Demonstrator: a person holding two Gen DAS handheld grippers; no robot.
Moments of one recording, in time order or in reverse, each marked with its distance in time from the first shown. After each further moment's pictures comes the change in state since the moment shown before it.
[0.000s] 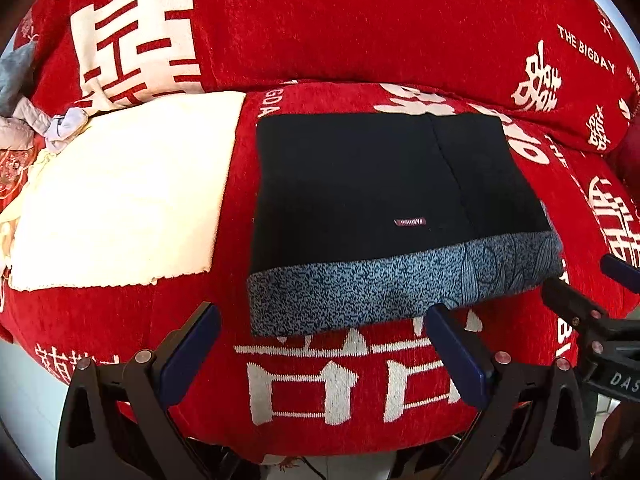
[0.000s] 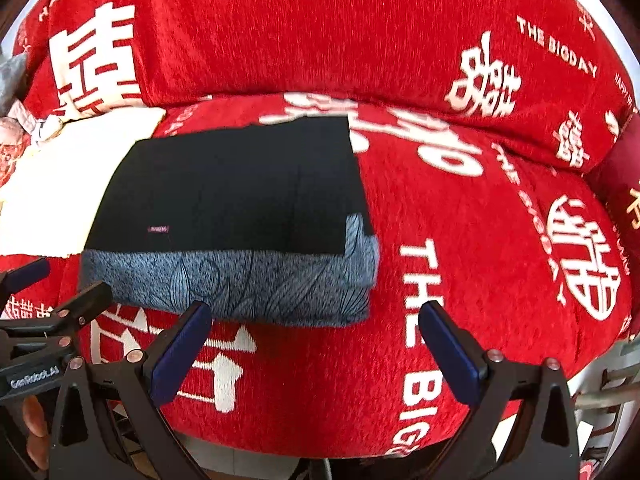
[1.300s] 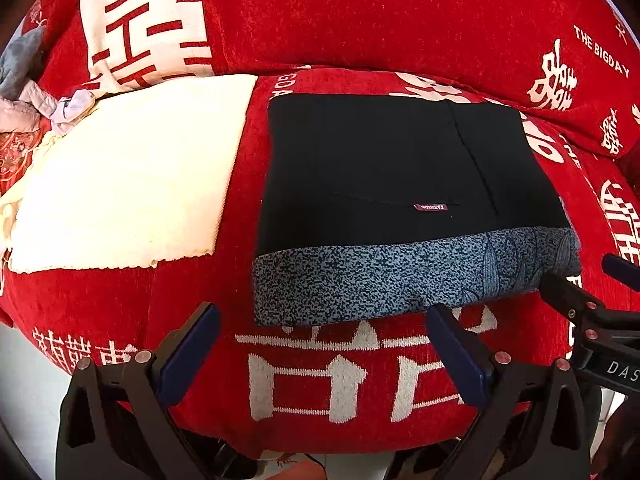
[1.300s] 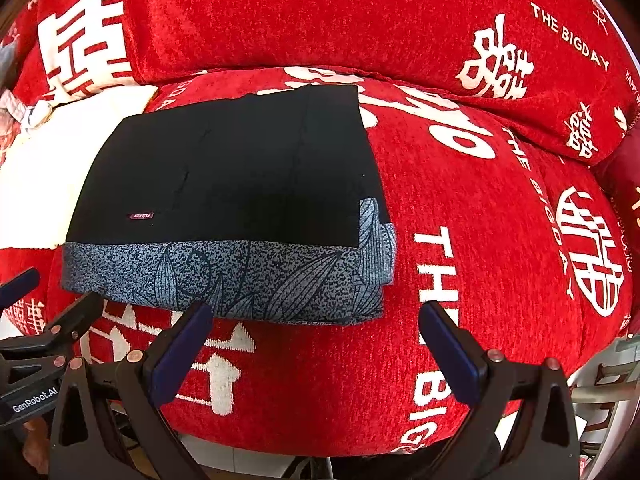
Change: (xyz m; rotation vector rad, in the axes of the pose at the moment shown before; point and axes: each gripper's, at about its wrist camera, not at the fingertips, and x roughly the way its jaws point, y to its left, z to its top) left arm 0.011 0.004 -0.005 -0.037 0.029 0.024; right arm 0.020 0.005 0.003 -0.029 0.064 -0.014
